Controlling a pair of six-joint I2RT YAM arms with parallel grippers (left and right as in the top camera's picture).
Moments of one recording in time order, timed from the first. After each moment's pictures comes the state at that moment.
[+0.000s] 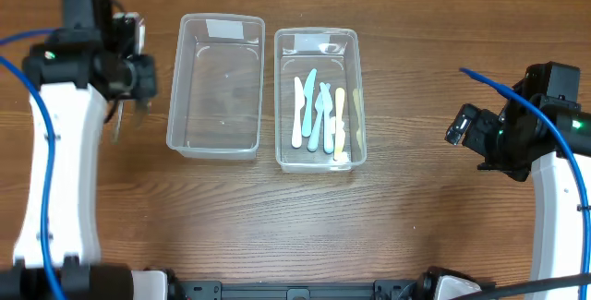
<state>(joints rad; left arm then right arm) 0.05 1.54 1.58 -1.15 0.00 -0.02 -0.23 1.31 1.34 -1.33 -0.09 0.26</state>
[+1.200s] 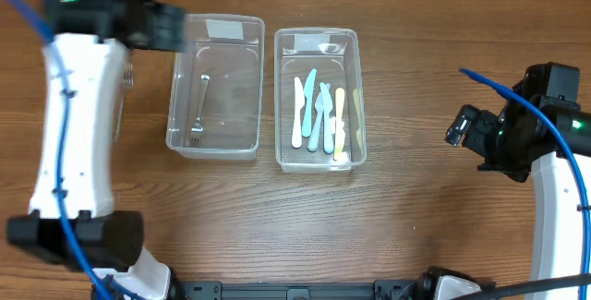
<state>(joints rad) -0.01 1.79 2.07 -1.32 -0.14 -0.01 -0.23 1.31 1.34 -1.33 -0.09 0.25</state>
